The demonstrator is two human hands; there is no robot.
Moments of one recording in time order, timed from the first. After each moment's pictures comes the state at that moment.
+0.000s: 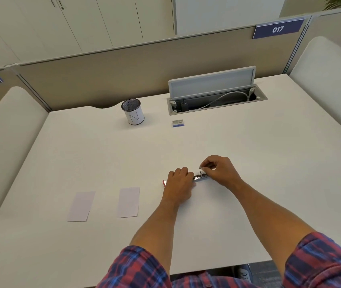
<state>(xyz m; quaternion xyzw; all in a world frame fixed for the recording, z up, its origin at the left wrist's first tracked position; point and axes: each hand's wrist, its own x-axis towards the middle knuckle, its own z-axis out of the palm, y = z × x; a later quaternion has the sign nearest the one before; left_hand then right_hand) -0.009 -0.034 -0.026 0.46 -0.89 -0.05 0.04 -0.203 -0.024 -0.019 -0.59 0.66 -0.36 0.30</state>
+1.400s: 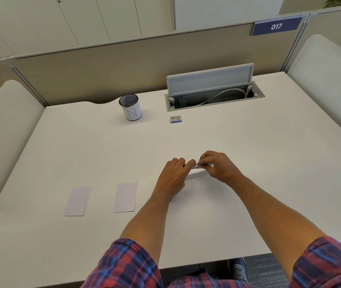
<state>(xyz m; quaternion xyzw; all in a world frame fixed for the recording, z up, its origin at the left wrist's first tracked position) -0.003 -0.037 -0.001 0.40 -0.91 0.00 0.10 -0.212 -0.018 -0.006 -0.73 0.58 -0.29 0.19</state>
